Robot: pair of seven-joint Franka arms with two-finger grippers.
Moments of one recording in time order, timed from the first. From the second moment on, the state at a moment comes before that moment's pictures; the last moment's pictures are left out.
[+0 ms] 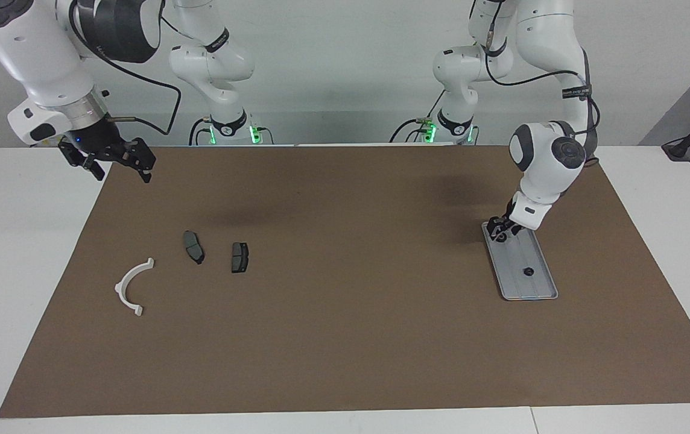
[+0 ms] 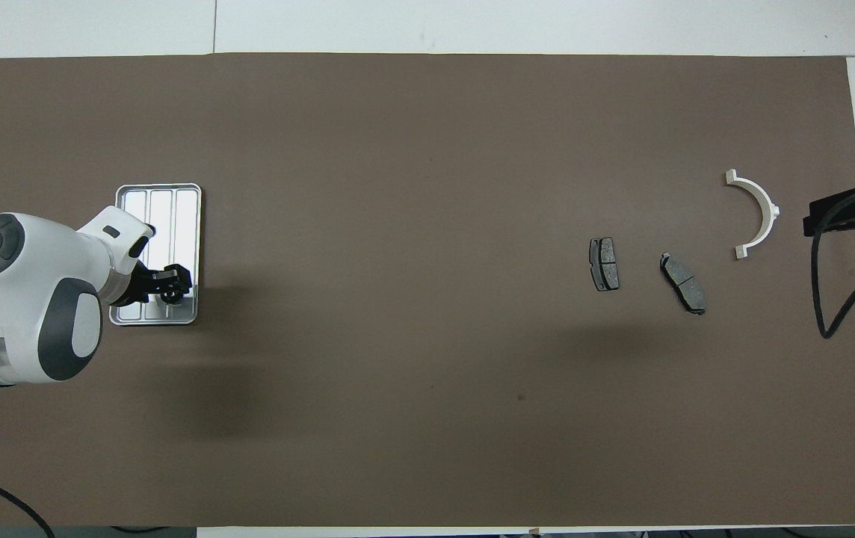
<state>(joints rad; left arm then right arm) 0.06 0.11 -0.09 -2.26 0.00 2.33 -0.19 -0.02 0.00 -0.07 -1.65 -0.03 1.63 -0.02</state>
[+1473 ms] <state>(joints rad) 0.06 0.12 -0.10 -2.26 0.00 2.35 -0.19 -0.03 -0.02 -0.07 -1.68 -0.03 1.66 -0.02</state>
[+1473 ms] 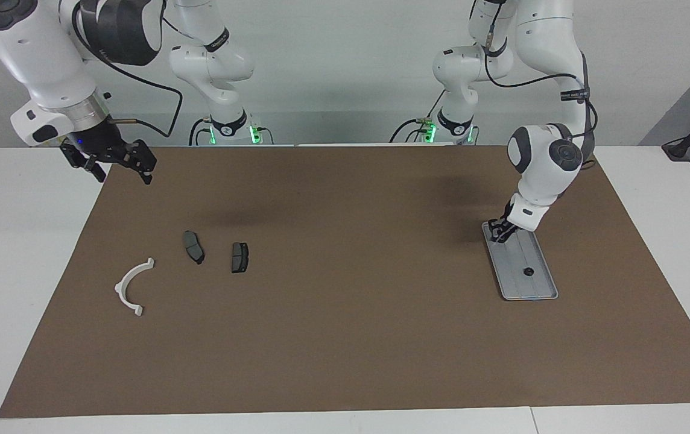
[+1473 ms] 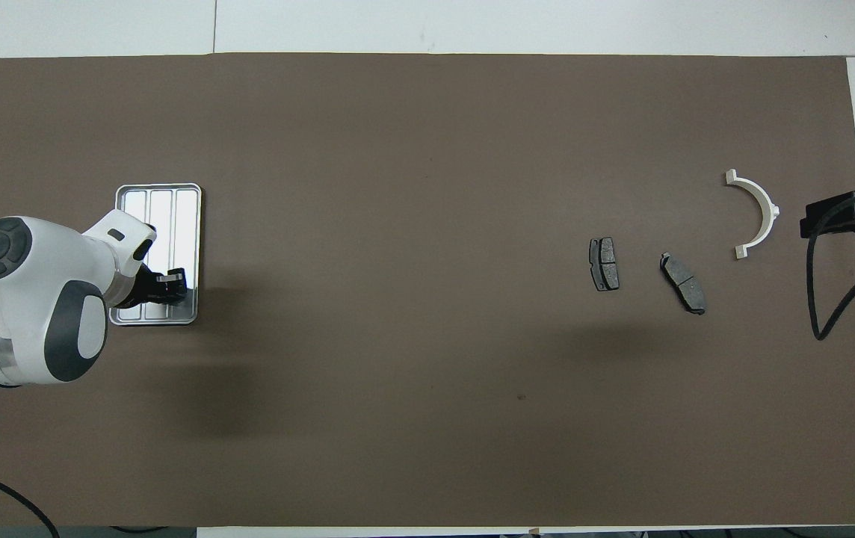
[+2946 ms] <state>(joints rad) -0.56 0.44 -0.11 -1.67 0.00 2.16 -1.13 -0.05 -0.02 -0.07 -1.70 -0.03 1.72 -0.03</state>
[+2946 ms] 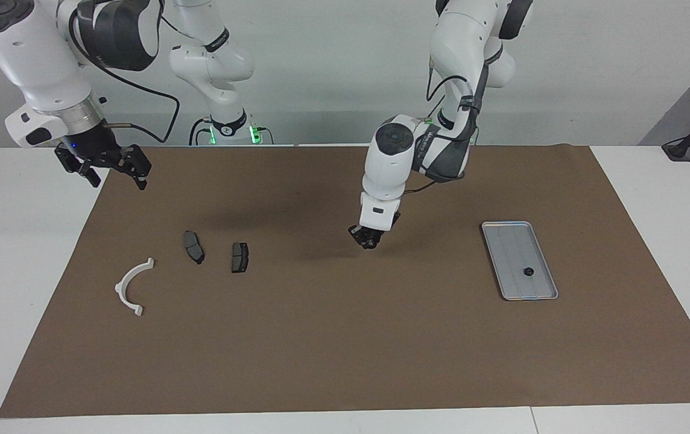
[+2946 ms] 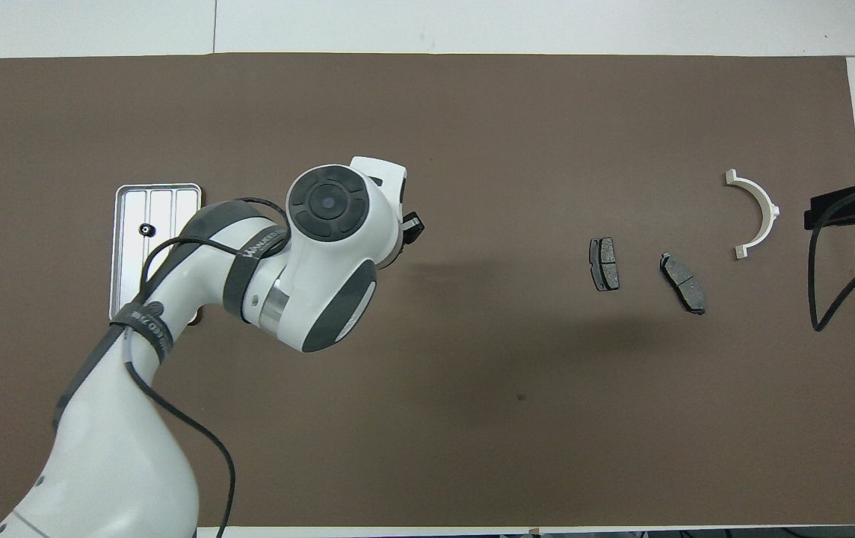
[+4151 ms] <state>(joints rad) -0.65 0.58 -0.11 -1.56 0.00 2.17 -1.27 -0.06 -0.02 -0.07 -1.73 -0.03 1.75 -0.04</state>
